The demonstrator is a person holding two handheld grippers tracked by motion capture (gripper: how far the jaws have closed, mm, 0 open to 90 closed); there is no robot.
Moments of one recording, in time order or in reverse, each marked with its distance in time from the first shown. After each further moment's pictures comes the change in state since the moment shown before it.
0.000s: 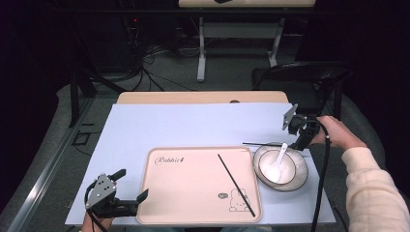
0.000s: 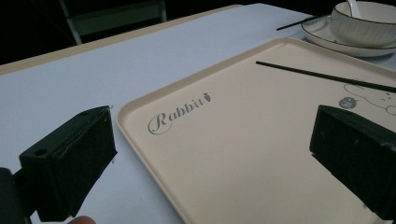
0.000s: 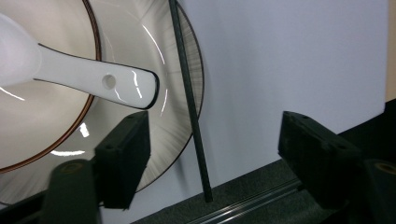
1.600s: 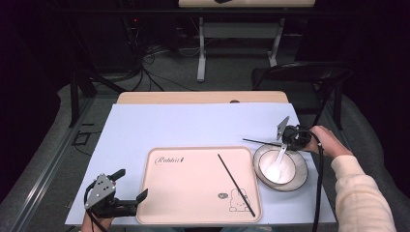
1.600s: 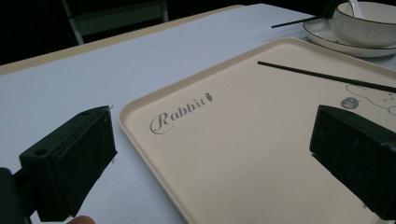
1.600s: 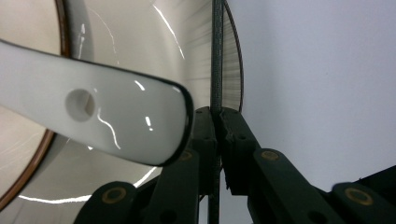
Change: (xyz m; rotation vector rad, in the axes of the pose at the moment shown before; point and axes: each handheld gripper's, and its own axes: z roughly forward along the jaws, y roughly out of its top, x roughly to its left) left arm 0.000 0.000 -0.001 0.000 0.007 -0.002; right arm 0.010 -0.004 0.048 -0.001 0.051 -0.037
